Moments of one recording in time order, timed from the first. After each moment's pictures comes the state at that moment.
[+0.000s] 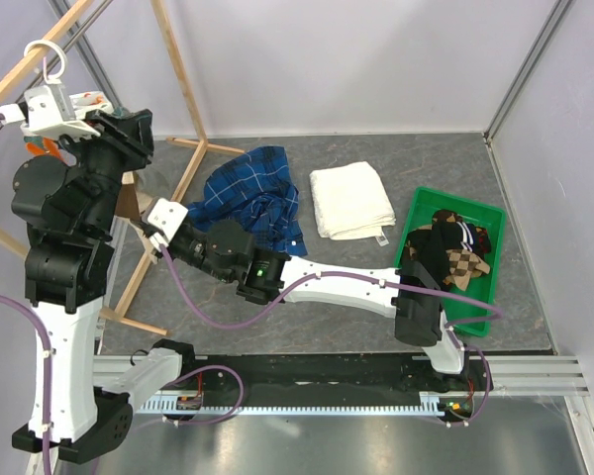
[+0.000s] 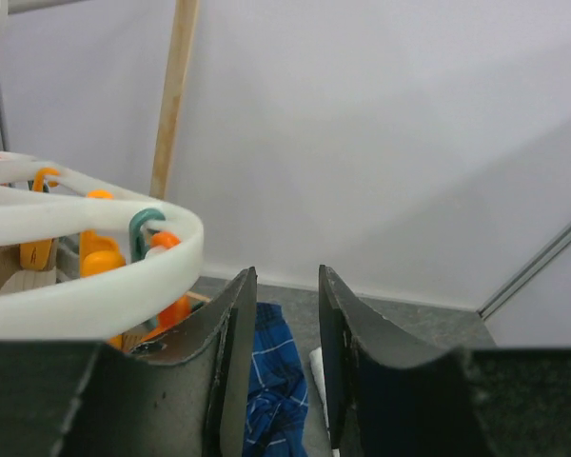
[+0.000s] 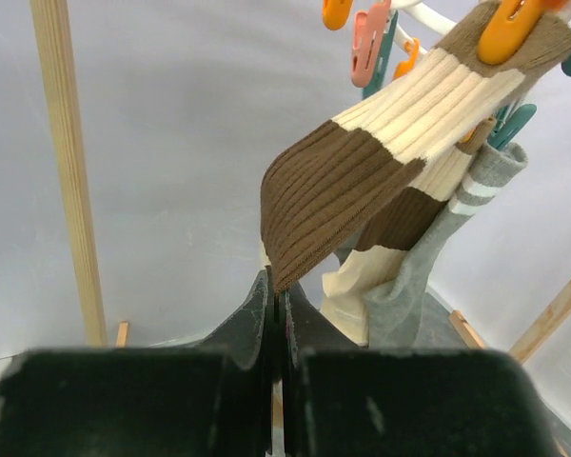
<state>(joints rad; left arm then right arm) -0.19 0.98 1.66 -0.48 -0.15 -0.31 1.32 2.06 1.91 0.44 0.18 -0.27</state>
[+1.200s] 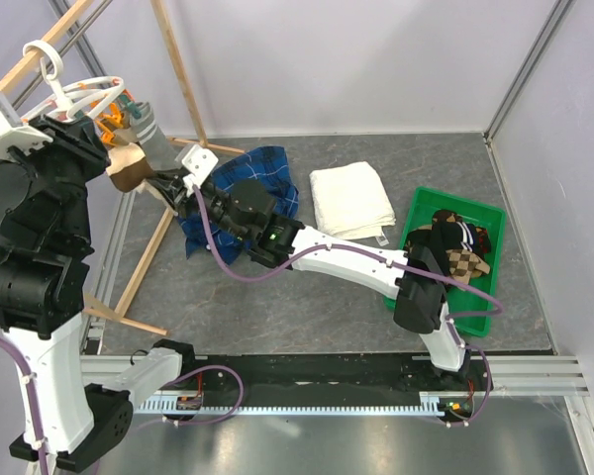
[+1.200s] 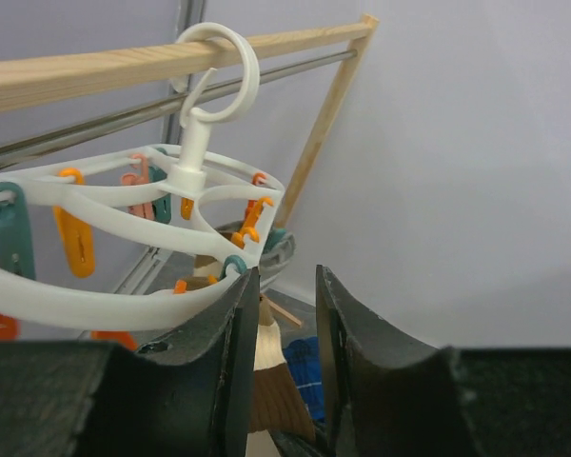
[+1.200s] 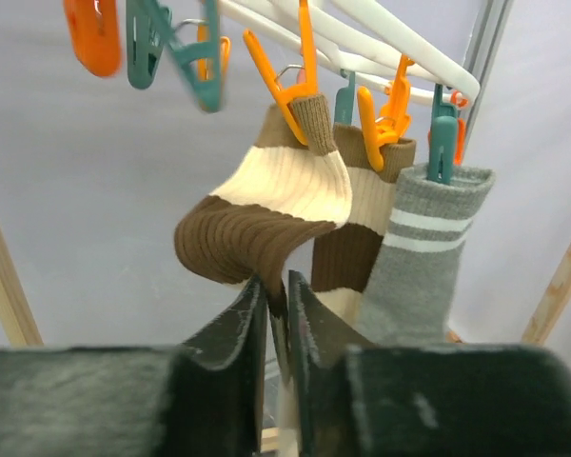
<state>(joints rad) -0.19 1.02 1.89 -0.69 -0.48 -0.27 1.18 2.06 1.96 0.48 0.07 -0.12</state>
